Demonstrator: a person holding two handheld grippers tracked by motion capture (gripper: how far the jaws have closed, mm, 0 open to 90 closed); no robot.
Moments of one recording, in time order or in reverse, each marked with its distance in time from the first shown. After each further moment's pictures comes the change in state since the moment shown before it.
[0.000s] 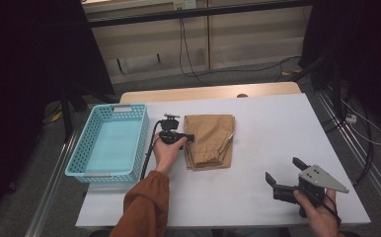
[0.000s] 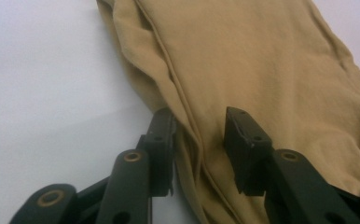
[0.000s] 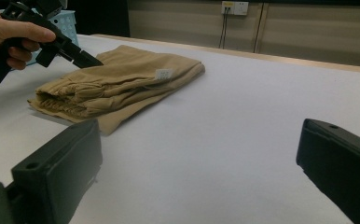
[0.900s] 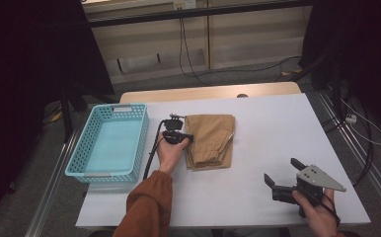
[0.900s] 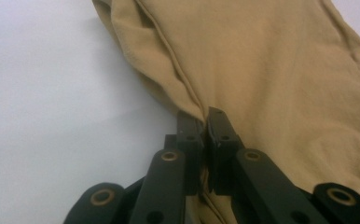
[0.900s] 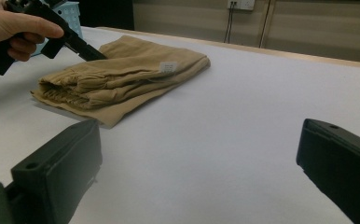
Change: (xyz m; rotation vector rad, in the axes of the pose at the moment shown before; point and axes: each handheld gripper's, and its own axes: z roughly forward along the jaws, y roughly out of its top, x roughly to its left) left arm -0.016 0.001 0.003 0.022 0.063 0.038; right arm 0.000 -0.003 0.003 0.022 0.022 -0.013
